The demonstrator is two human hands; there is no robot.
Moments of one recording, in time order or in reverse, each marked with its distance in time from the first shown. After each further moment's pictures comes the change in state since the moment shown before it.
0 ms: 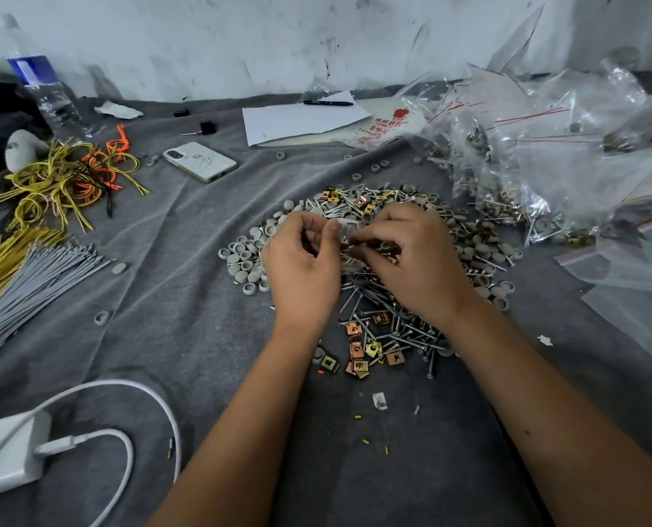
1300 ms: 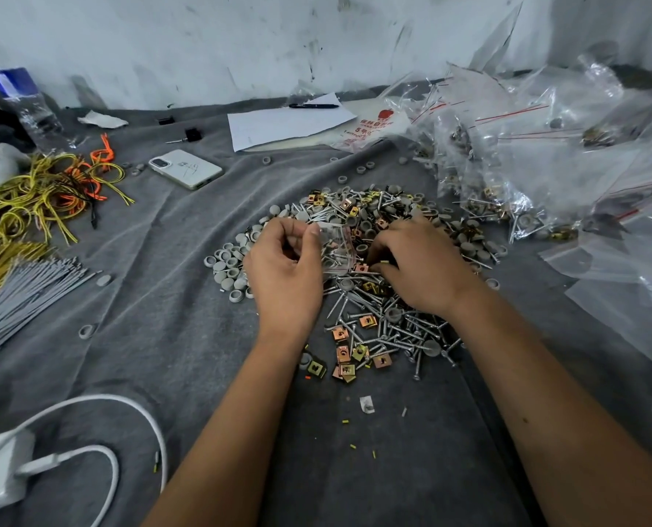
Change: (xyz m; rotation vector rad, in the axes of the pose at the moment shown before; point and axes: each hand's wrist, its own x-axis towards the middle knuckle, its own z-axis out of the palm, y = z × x) left_hand 0.000 0.003 -0.001 -0.006 0.009 -0.021; right_hand 0.000 0.013 -0.018 -0.361 -0.375 0.255
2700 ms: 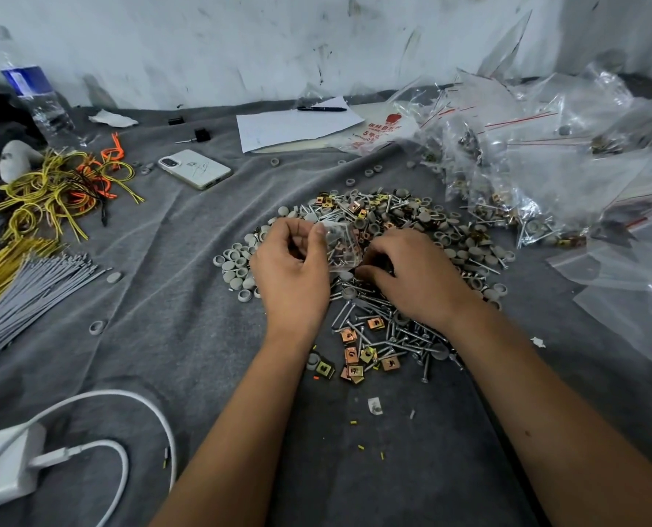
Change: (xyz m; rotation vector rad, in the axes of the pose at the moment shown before) left_hand 0.002 -0.001 -0.001 -0.008 0.040 -0.018; right_hand 0.000 -0.011 0.013 0.195 0.071 -0.061
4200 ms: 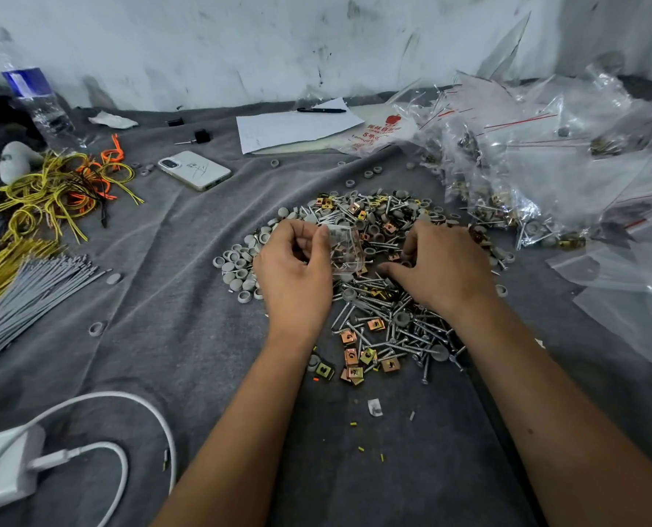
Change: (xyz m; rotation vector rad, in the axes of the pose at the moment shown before) left_hand -0.002 0.001 0.002 -0.004 -0.035 0.000; right_hand -0.002 0.001 -0.018 -0.242 0.033 0.360
